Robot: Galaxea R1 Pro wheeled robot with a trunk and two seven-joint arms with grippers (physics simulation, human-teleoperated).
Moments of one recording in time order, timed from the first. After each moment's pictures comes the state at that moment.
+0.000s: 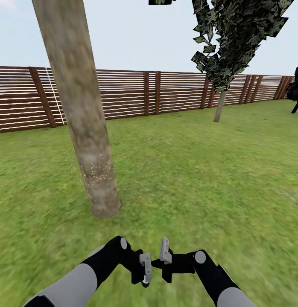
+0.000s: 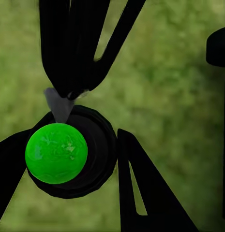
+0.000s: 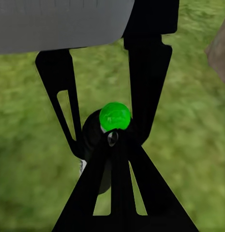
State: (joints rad) left arm -0.69 -0.12 -0.50 -0.49 -0.64 0.12 -0.95; right arm -0.53 0.09 0.01 -0.60 0.67 -0.35 0.99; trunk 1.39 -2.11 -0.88
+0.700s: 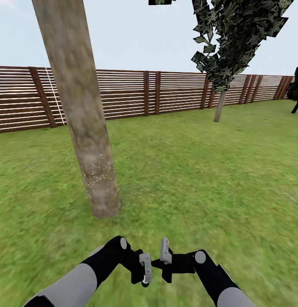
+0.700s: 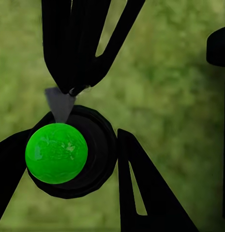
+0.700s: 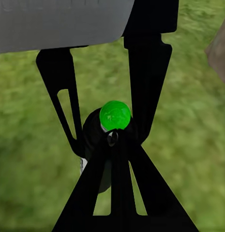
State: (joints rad) left arm -0.69 -0.12 -0.50 -0.49 -0.64 0.12 -0.95; right arm -0.53 0.09 0.01 -0.60 0.67 -0.35 0.99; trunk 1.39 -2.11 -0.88
